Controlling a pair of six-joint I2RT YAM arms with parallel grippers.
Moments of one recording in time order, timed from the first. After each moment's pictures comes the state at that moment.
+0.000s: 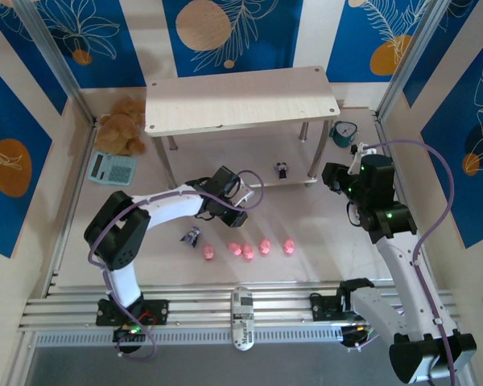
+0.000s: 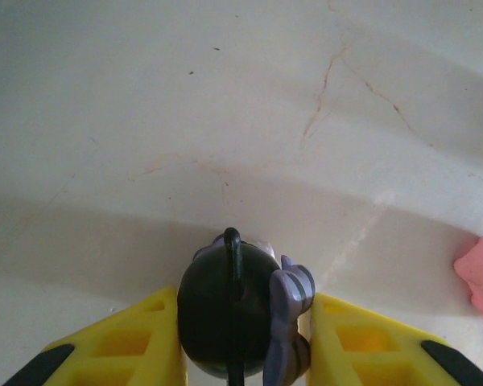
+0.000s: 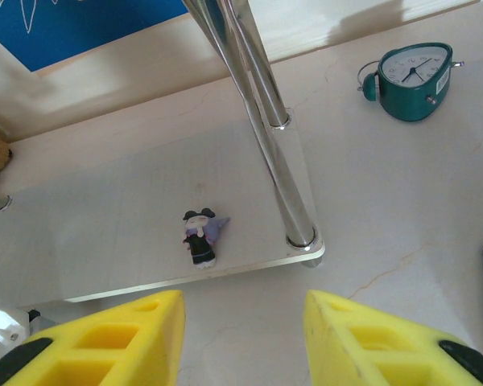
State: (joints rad) left arm -0.74 1.80 1.14 -0.43 0.22 0.01; right arm 0.13 0.86 0.93 -0.57 -0.05 0.35
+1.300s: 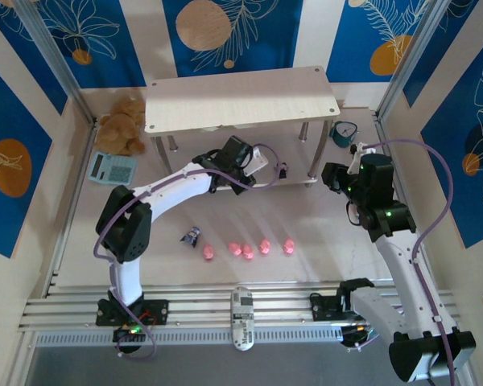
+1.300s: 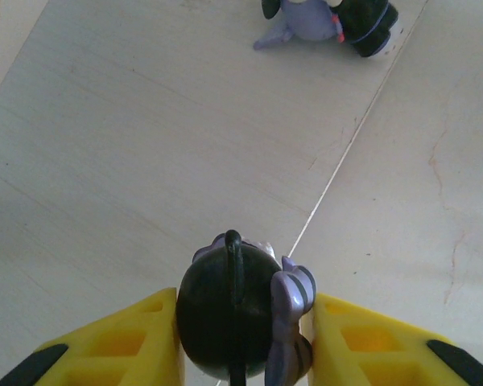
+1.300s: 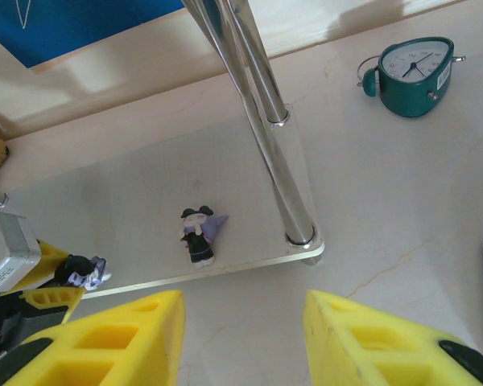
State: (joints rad) left arm -0.73 1.90 1.52 -0.52 -0.04 0.32; right arm 0.12 0.87 0.93 -0.57 -0.05 0.35
